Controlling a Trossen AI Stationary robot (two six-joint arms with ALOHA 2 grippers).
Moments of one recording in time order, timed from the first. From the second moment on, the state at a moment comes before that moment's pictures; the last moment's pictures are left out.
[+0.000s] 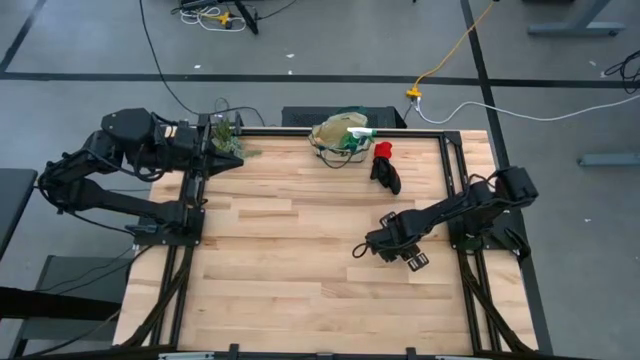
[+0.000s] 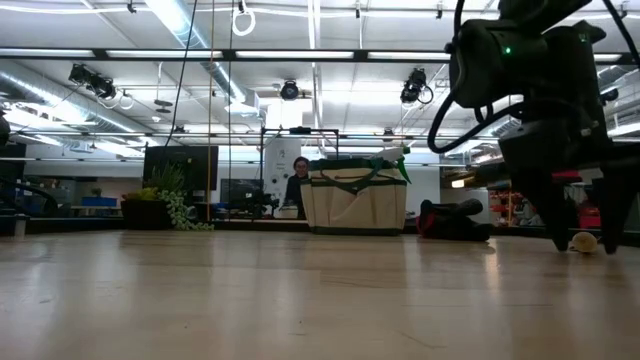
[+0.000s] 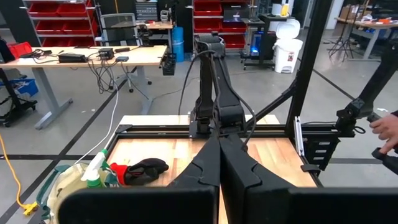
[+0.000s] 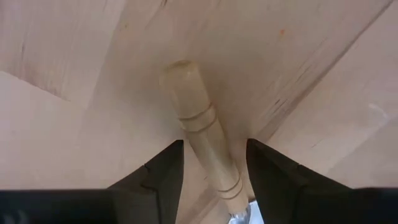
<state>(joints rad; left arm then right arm) 0.07 0.89 1.43 -0.66 0.05 0.01 0.25 1.66 0.87 -0.90 -0.01 -0.29</state>
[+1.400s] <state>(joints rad) 0.07 0.89 1.43 -0.66 0.05 0.00 0.25 1.67 0.87 -0.89 -0.02 -0.33</state>
